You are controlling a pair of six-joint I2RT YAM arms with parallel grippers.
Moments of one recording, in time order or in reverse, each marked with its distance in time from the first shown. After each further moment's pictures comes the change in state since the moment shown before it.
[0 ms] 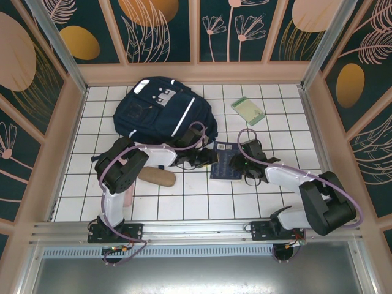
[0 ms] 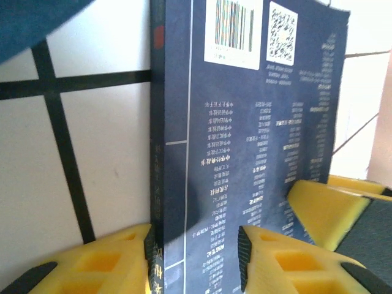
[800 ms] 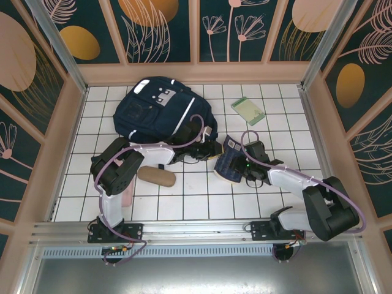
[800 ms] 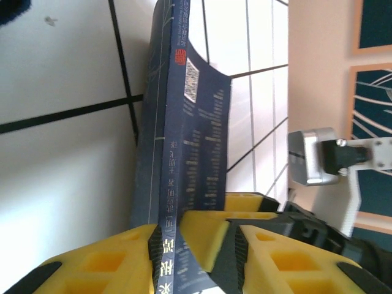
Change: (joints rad) left arm 0.013 -0.036 0.034 0.096 0.085 -0.027; right arm -0.029 -0.054 -0.029 -0.028 -0.082 0.004
